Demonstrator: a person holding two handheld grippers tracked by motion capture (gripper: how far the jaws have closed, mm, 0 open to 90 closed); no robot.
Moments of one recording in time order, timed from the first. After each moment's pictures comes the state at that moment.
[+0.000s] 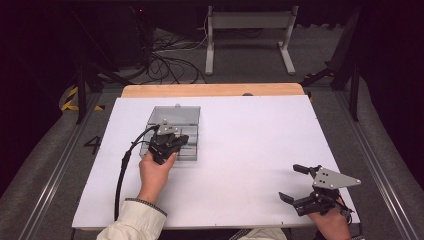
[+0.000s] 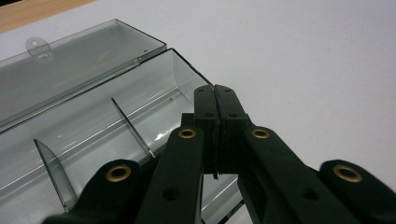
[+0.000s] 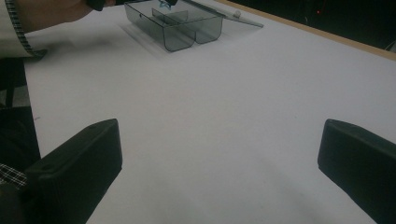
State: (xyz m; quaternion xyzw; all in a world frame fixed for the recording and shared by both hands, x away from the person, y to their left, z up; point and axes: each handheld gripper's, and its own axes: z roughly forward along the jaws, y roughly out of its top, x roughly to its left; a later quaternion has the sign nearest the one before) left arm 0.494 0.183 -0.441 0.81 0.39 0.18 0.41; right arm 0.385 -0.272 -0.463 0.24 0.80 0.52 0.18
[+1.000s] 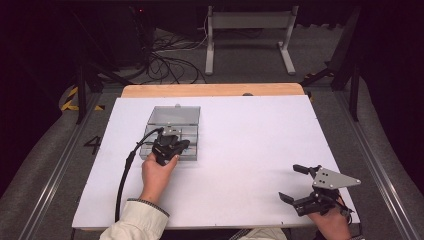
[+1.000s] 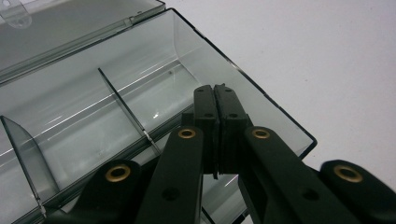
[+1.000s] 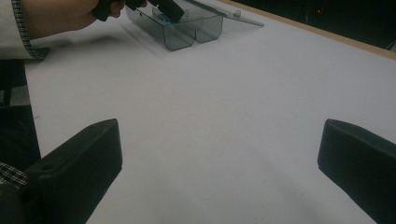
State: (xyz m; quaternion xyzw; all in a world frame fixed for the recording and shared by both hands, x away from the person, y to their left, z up) left arm 0.503 0.180 -0.462 0.82 0.40 0.15 0.38; right arm 0.385 -0.272 -0.463 0.24 0.80 0.52 0.18
